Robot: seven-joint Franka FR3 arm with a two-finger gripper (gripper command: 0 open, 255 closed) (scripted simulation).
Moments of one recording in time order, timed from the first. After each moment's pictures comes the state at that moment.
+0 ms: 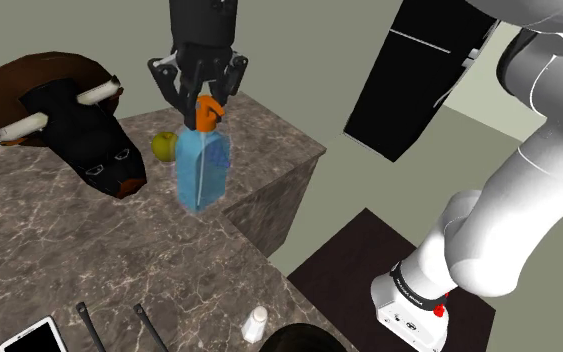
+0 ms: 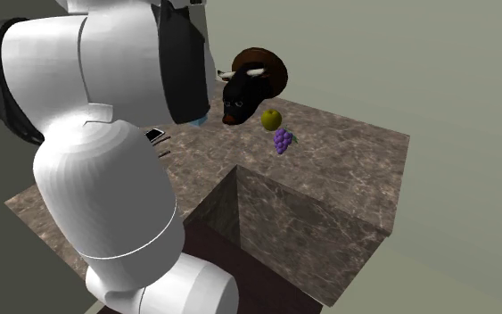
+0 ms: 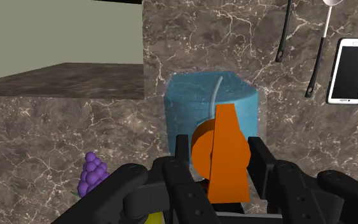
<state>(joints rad) 0.30 0.06 0.44 -1.51 -0.03 1.57 0.67</state>
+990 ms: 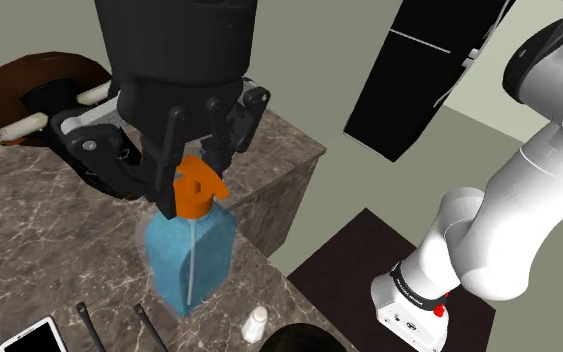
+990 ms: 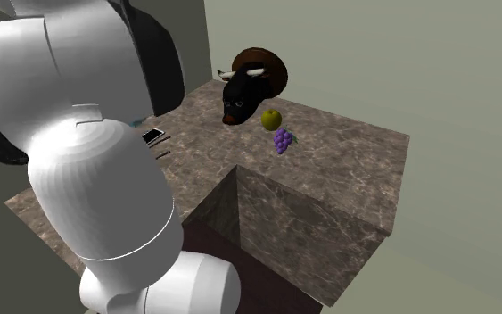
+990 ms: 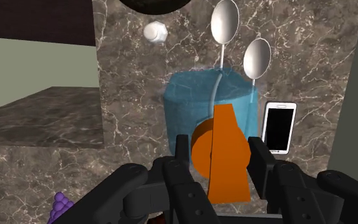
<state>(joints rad) 0.48 0.05 0.61 -1.41 -0.04 1.45 1.02</state>
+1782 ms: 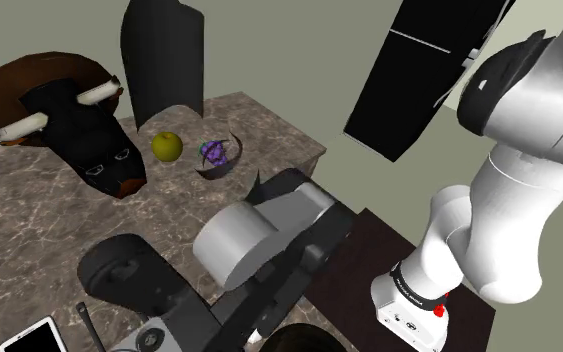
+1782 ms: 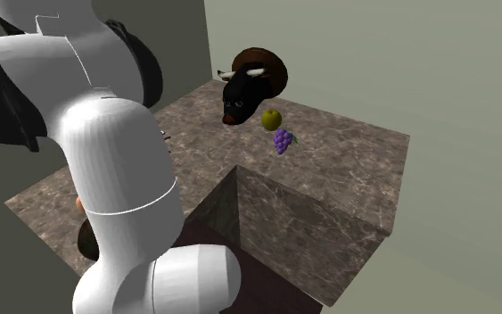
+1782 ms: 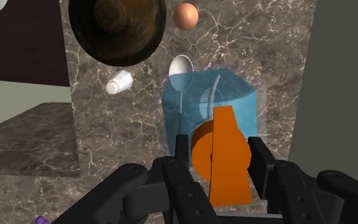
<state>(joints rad) 0.77 0.29 0.74 -1.06 -0.21 1.28 1.37</state>
